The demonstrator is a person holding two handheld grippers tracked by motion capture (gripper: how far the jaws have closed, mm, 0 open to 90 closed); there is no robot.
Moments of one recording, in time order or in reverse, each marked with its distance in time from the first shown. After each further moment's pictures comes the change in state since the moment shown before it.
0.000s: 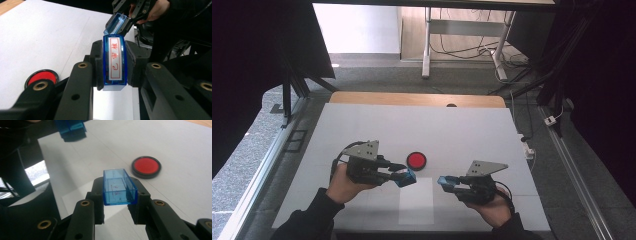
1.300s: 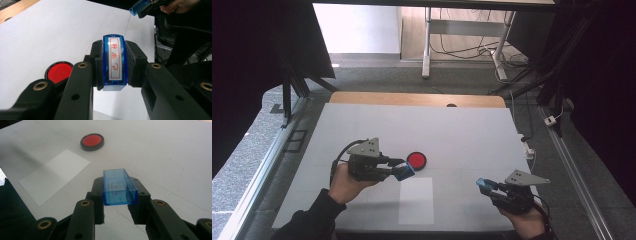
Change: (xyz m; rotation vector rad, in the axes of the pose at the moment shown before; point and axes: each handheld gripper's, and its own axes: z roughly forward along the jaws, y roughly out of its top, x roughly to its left) left arm 0.003 -0.001 0.003 0.025 0.134 -0.052; right arm -0.023 -0.052 -0.069 0.009 -0.284 0.142
